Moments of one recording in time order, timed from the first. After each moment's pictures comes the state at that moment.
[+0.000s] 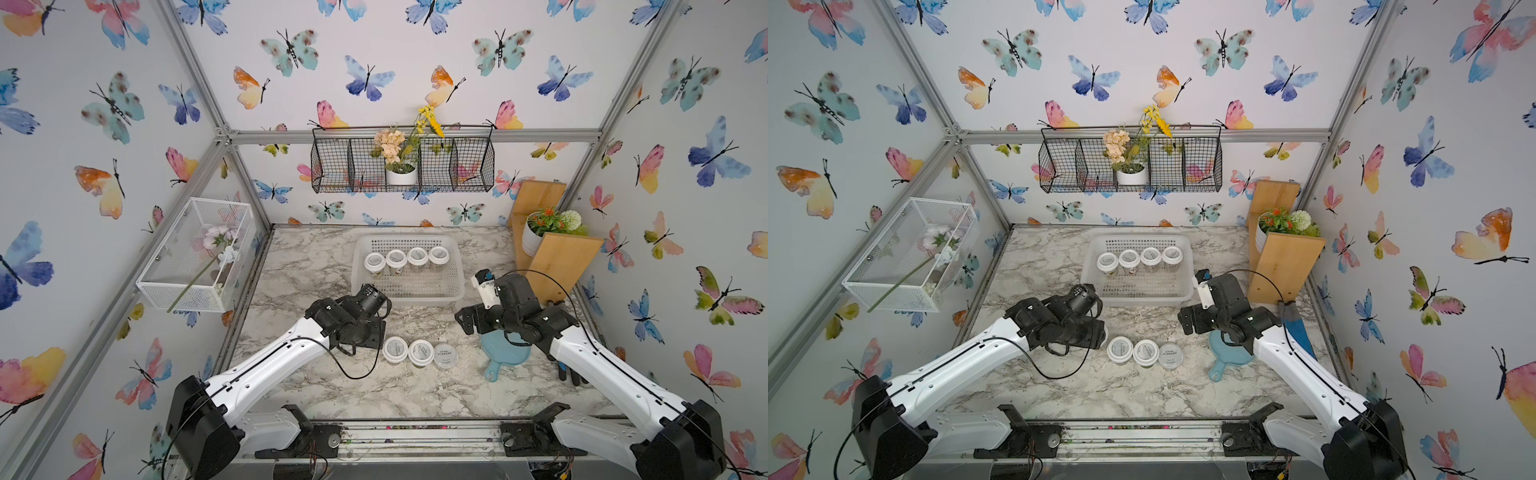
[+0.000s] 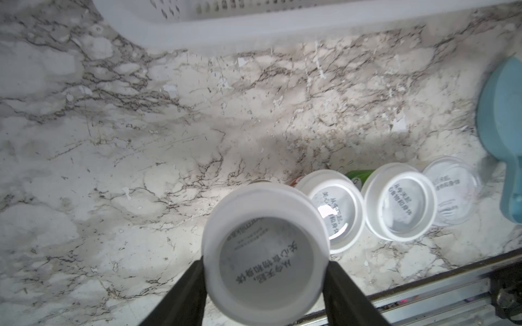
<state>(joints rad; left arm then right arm) -0.78 1.25 1.10 -0.99 -0.09 -0.53 0.52 1.13 0.84 -0.56 -0.13 0.19</state>
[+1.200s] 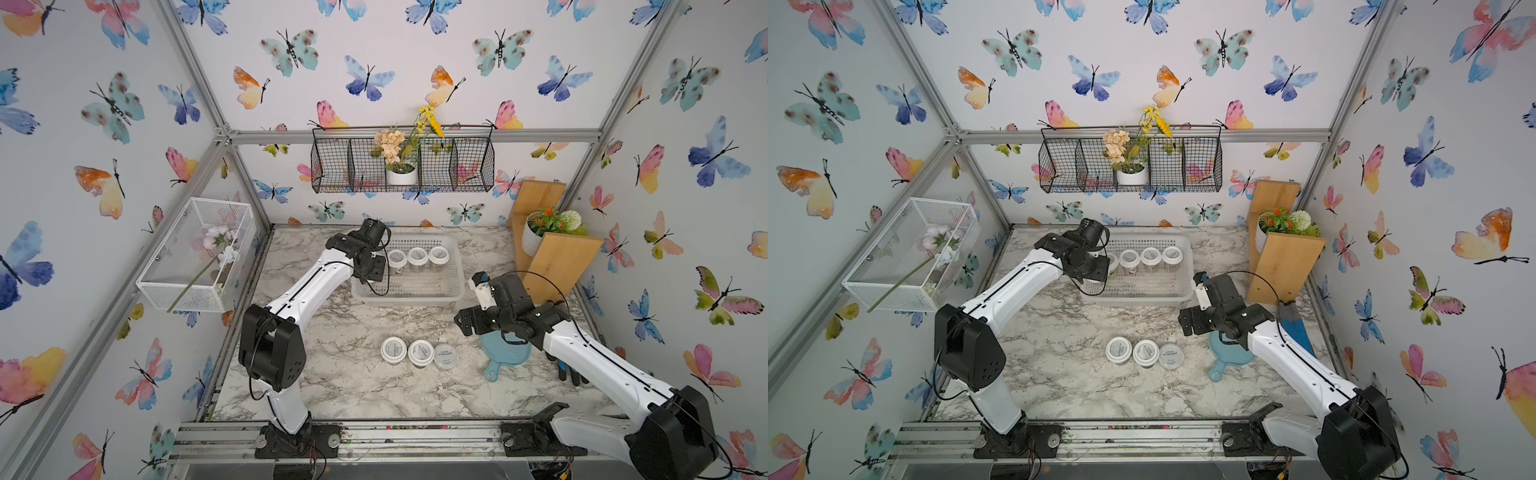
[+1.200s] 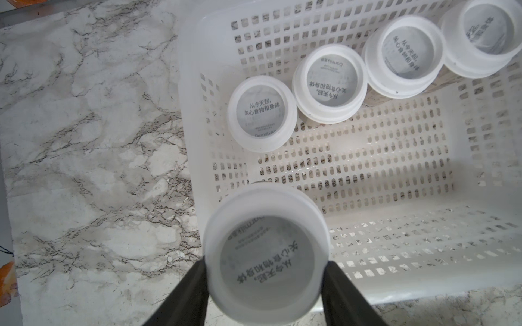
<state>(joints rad) -0.49 1.78 1.64 -0.94 -0.17 -0.22 0.53 1.19 0.84 -0.57 -0.11 0.19</state>
